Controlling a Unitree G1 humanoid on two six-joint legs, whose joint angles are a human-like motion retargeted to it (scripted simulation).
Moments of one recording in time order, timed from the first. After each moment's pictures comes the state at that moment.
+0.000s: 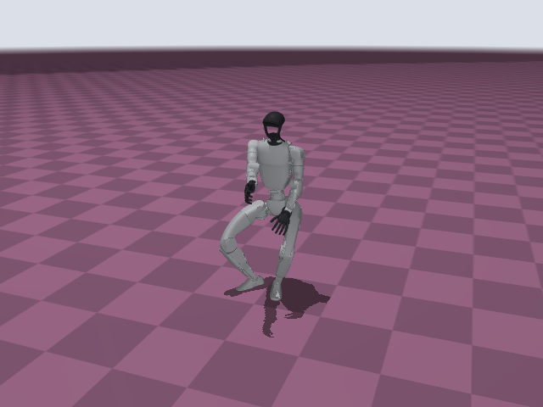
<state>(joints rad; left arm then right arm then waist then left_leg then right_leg) -0.31 0.13 -0.13 0.88 0.79 -0.09 0.50 -1.24 0.17 0.10 1.31 0.07 -0.21 -0.27 -0.03 -0.11 0.09 -1.10 0.22 0.41 1.50 -0.45 0.15 -1.12 -0.53 -0.34 1.59 -0.50 -0.16</state>
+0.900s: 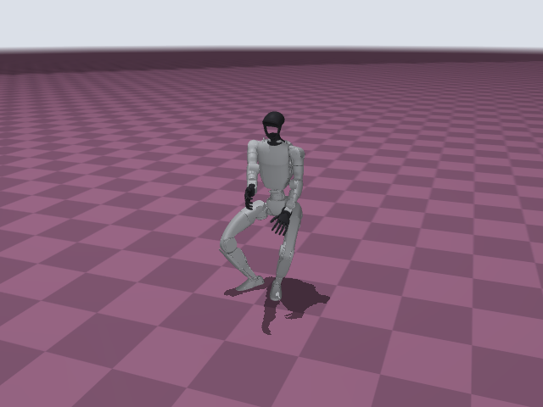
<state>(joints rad) -0.32 0.13 -0.12 0.89 0.78 -0.09 0.49 -1.20 0.19 0.08 1.38 0.12 -0.23 -0.23 -0.04 -0.11 0.09 -1.09 0.22 0.42 1.49 -0.45 0.15 -1.12 -0.53 -0.34 1.59 -0.50 -0.16</state>
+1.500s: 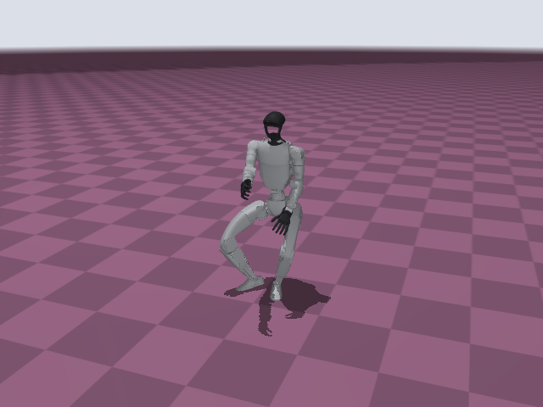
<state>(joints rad) -0.29 0.13 -0.14 0.86 0.77 -0.09 0.49 -1.02 0.06 0.19 0.93 -0.05 -0.18 -0.15 -0.03 -0.11 0.07 -1.10 0.22 0.42 1.49 -0.45 0.15 -1.13 -0.53 -0.33 1.59 -0.50 -0.15</state>
